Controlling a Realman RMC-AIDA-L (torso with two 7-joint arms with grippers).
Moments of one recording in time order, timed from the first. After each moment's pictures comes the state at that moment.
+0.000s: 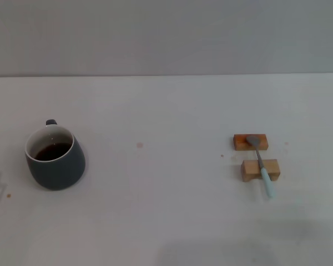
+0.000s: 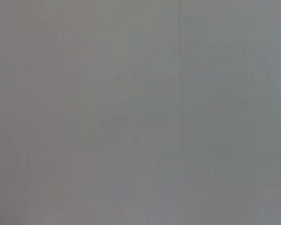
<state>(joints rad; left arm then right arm) -0.08 -2.07 -0.76 -0.17 2.17 1.44 -0.10 0.05 2.09 0.25 0.30 -1.82 -1.81 -0.10</state>
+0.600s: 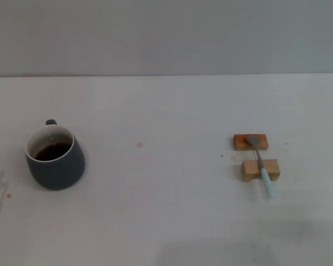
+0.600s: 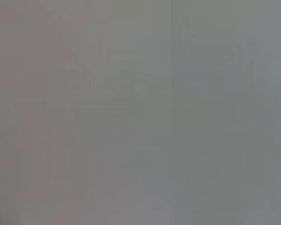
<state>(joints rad) -0.09 -2.07 -0.74 -0.17 2.16 1.41 -0.10 0.05 2.08 0.25 0.30 -1.82 -1.81 -0.10</state>
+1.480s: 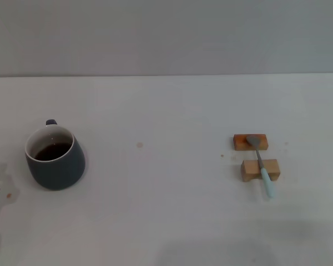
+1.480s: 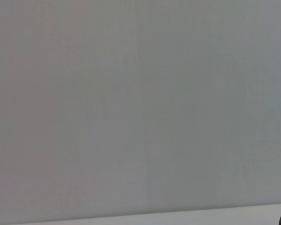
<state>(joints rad) -0.18 -2.07 -0.71 -0.15 2.17 1.28 -0.06 0.05 2.08 0.25 0.31 -1.83 -1.84 -0.10</state>
